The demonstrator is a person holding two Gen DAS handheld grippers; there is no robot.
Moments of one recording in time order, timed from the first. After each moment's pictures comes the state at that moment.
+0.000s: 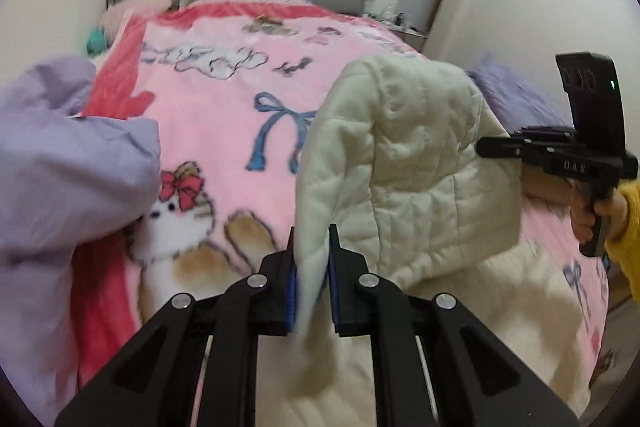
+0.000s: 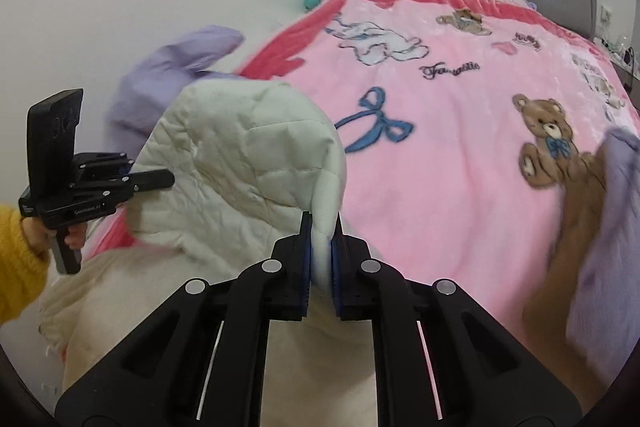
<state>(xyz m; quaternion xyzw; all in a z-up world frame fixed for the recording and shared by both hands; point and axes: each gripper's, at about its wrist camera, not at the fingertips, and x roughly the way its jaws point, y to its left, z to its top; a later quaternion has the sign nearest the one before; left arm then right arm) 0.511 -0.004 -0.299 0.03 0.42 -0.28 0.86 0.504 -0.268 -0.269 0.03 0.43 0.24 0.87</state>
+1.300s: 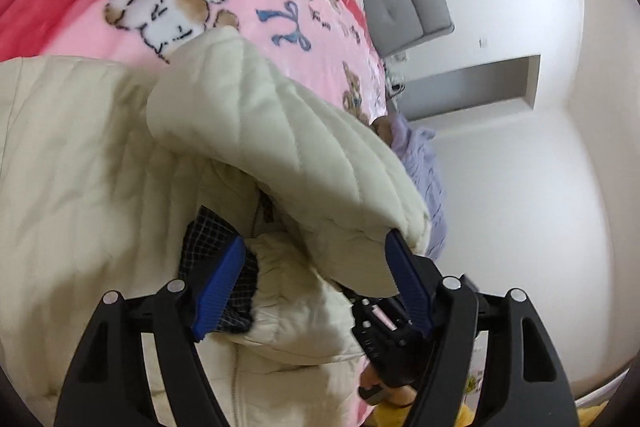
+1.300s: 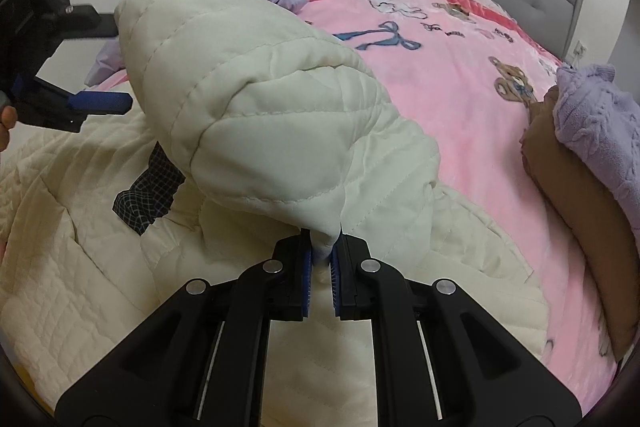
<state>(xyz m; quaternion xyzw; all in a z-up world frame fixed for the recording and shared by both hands) 0.346 0.041 -0.344 -0.42 0.48 -0.26 0.72 0.311 -0.210 -0.339 -0.11 0.44 0.17 0.88</state>
